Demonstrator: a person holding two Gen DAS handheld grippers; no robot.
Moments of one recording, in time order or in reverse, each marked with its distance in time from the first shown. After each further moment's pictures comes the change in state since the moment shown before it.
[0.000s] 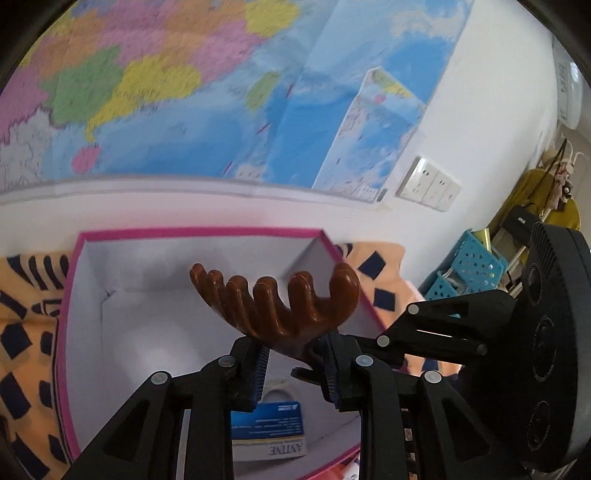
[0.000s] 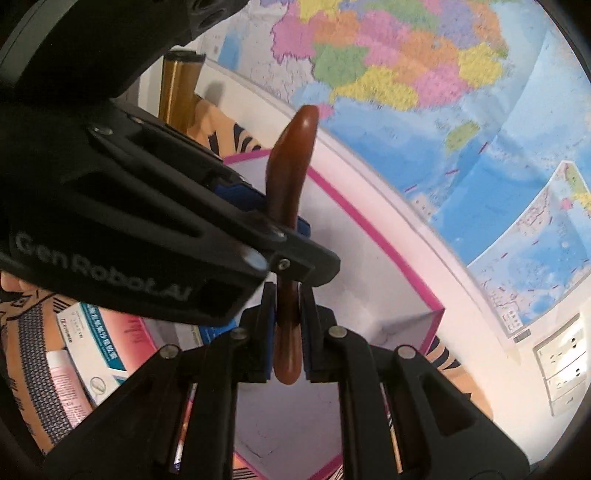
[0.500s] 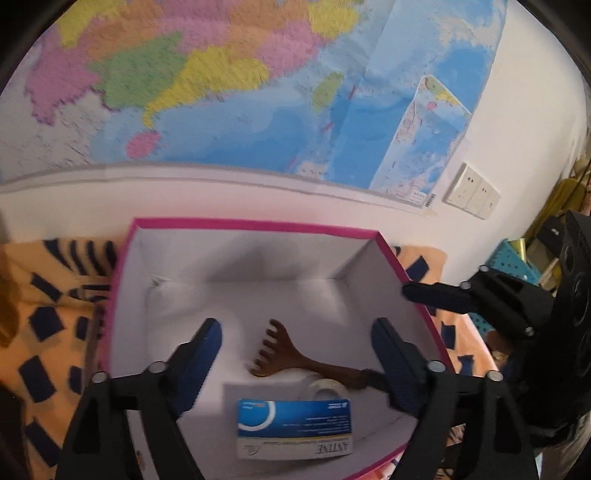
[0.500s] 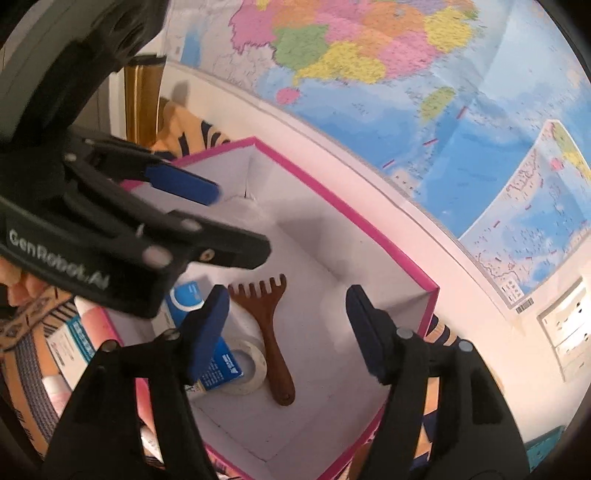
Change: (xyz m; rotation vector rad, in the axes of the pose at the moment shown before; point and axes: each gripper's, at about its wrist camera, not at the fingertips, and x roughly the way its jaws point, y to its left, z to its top) left arm -0.013 0.022 -0.006 -0.032 -0.033 0.154; right arm 0.004 -0.014 -0.001 0.133 0.016 -0.054
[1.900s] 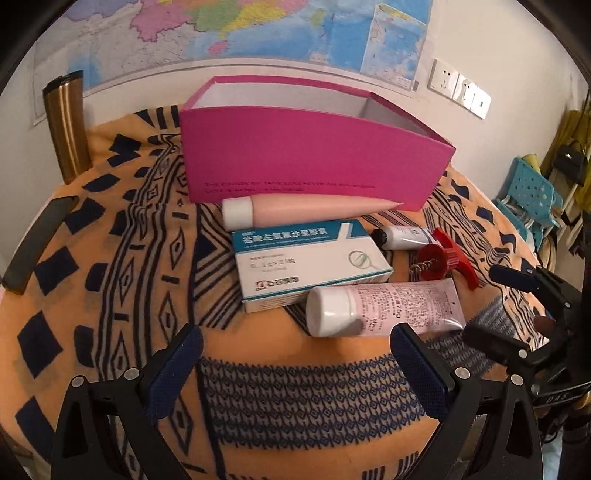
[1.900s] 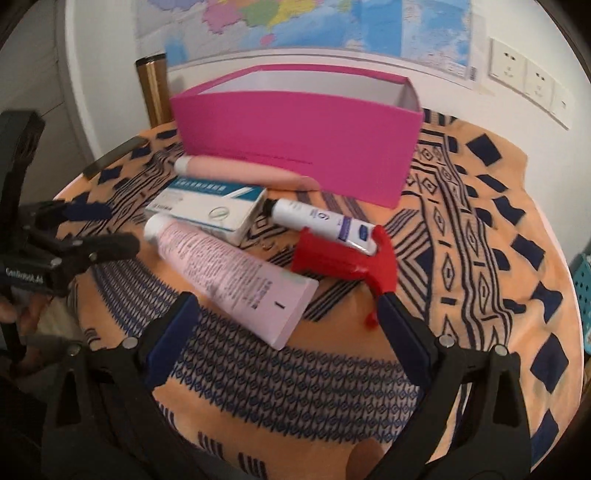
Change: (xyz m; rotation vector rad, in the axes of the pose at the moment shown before) left arm -0.084 -0.023 -0.239 0.032 0.110 0.174; right arm -0.085 0.134 -0.202 0.419 0.016 0.036
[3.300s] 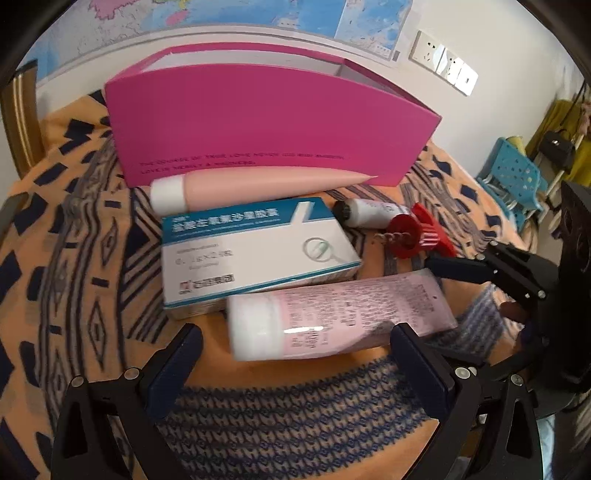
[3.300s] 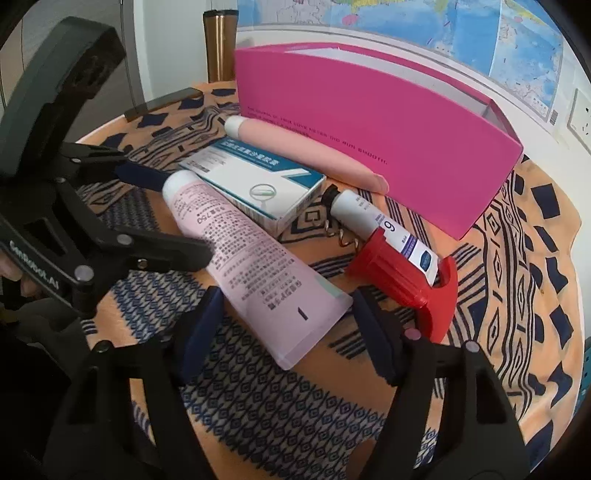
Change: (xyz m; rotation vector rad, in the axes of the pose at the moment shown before) left arm 0.035 -0.018 0.009 0.016 0.106 -0.123; right arm 0.032 0.016 0.005 -0.248 0.080 0.136
